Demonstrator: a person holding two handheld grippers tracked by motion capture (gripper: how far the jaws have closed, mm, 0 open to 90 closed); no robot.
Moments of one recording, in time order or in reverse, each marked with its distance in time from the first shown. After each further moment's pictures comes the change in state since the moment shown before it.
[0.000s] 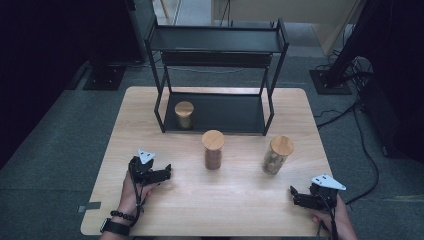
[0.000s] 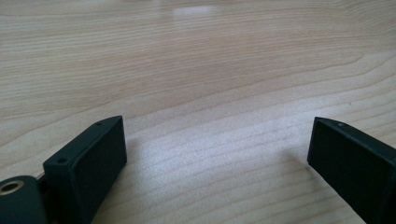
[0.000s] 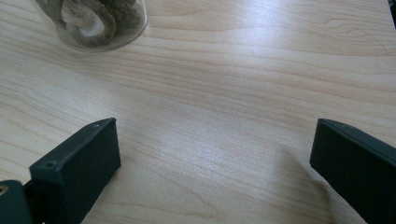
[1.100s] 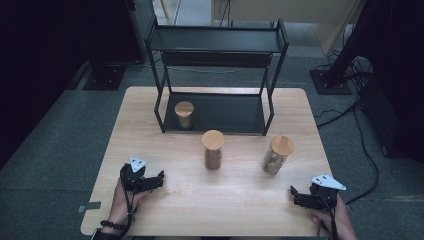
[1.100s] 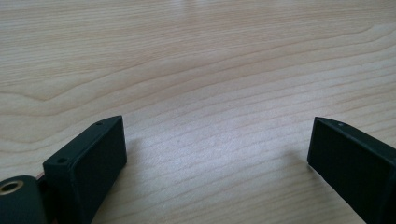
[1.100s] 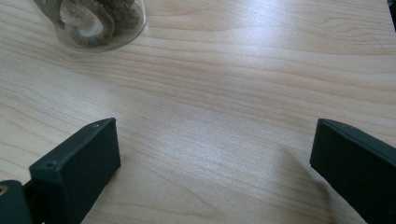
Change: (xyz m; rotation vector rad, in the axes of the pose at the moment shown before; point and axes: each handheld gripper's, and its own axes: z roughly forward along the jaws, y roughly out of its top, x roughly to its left) left arm 0.014 -0.020 -0.021 0.003 0.015 -0.001; right arm 0.000 0.000 0.000 0.001 -0.002 0.003
